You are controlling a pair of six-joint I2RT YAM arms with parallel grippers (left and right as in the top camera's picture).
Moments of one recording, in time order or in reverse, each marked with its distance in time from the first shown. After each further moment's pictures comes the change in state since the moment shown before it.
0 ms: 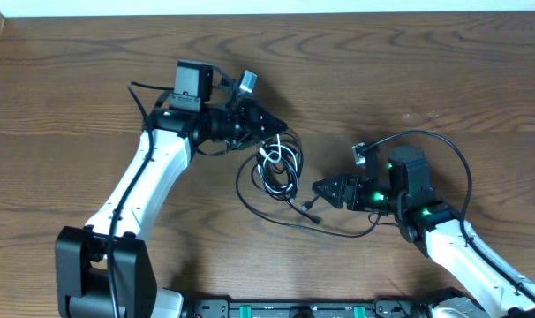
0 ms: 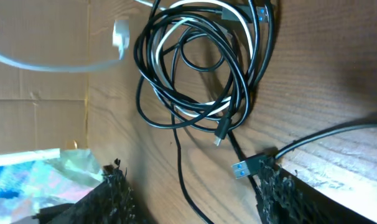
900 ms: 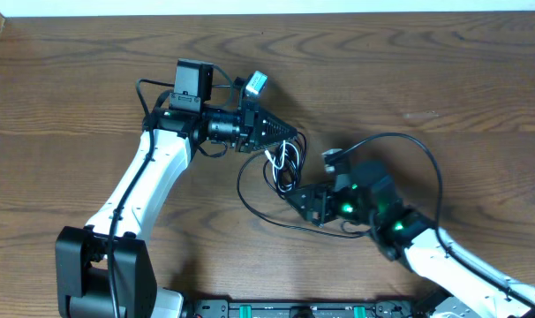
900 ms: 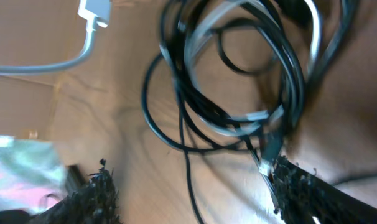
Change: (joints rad) left arm 0.000 0.000 0.000 0.019 0.310 0.031; right arm 0.302 0.003 0.000 0.138 0.322 -0.005
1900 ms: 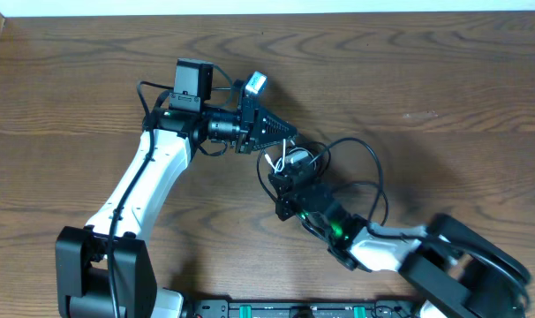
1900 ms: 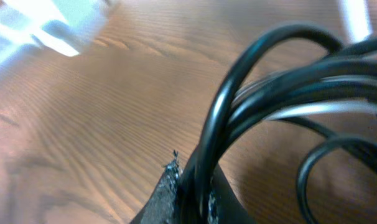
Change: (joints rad) left arm 0.002 0.000 0.000 0.010 0.000 -0.087; right arm 0.259 0.414 0.003 0.624 0.530 -0.201
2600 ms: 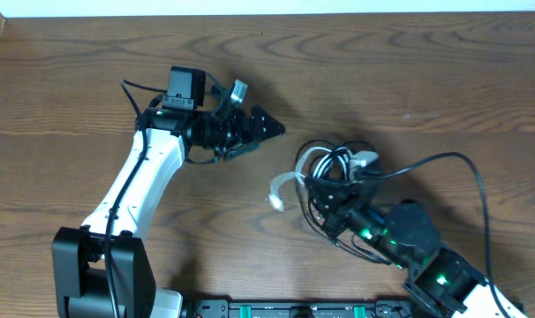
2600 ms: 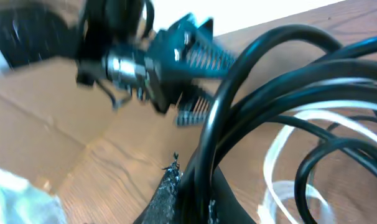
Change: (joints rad) left arm 0.037 0.000 0.000 -0.233 -0.496 0.201; right arm -0.100 -0.924 -0.003 -0.691 -0.166 0.235
